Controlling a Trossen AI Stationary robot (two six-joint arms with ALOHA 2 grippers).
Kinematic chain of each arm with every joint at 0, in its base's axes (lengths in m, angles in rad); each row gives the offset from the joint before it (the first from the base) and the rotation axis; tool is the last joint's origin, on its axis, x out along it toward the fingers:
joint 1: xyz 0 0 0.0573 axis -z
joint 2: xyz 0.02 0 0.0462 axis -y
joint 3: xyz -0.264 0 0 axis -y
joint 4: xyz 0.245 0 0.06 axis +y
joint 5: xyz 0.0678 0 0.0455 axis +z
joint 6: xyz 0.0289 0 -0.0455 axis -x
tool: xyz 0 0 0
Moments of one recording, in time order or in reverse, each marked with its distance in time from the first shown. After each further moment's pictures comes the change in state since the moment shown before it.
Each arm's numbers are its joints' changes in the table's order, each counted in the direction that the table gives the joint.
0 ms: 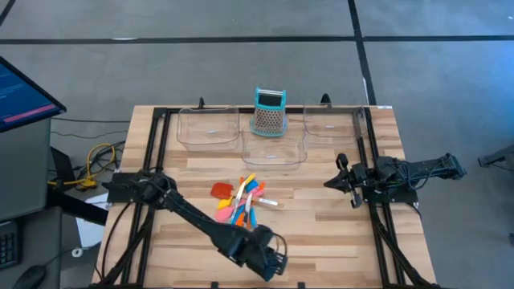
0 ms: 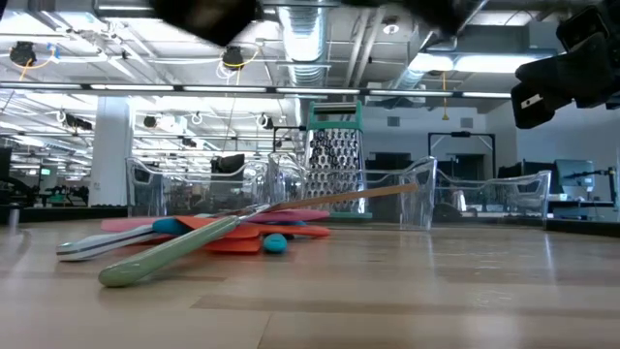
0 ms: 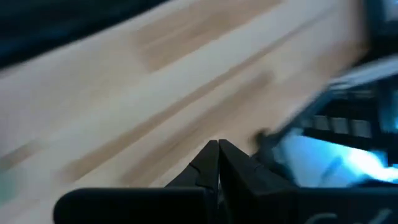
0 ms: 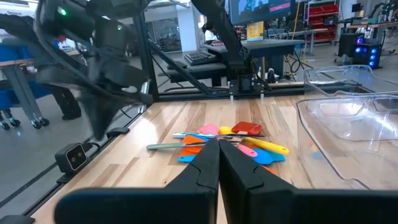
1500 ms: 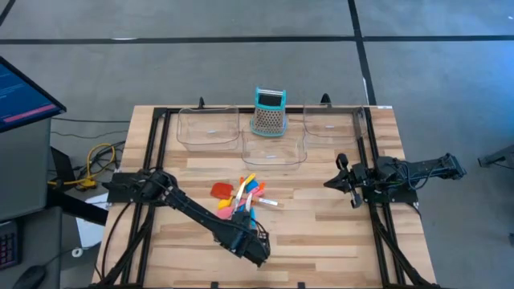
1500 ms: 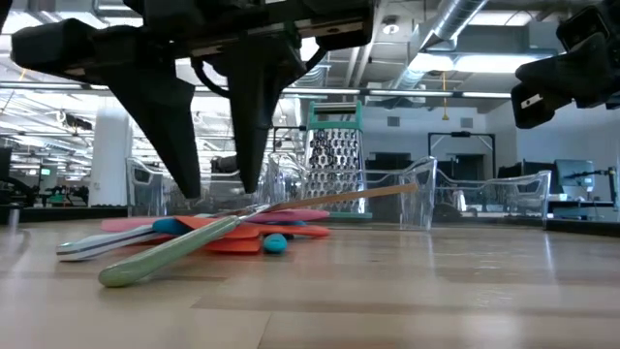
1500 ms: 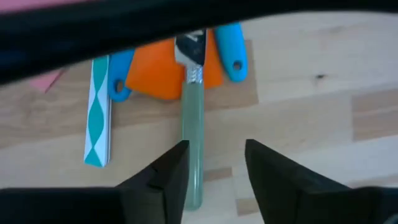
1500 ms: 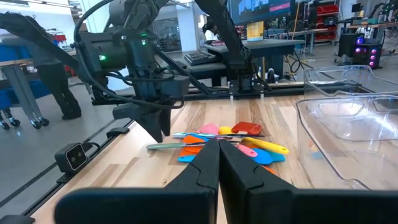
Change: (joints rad) left arm -0.034 0.017 -0.128 0.322 -0.010 0.294; right arm 0.000 0.000 0.000 0.000 0.000 0.001
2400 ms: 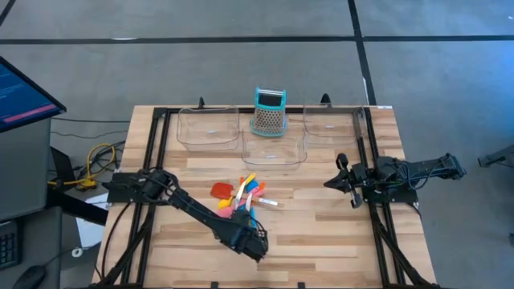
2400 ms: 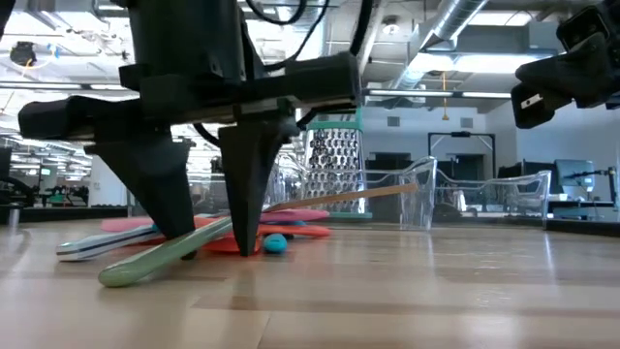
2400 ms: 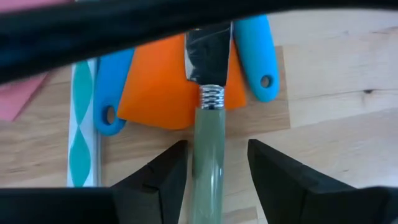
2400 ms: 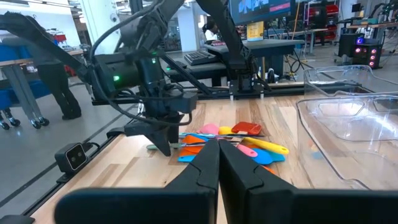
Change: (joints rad) left arm -0.022 0.003 -0.158 -0.172 -0.001 -0.038; right arm 0.000 0.000 0.000 0.000 0.000 0.000
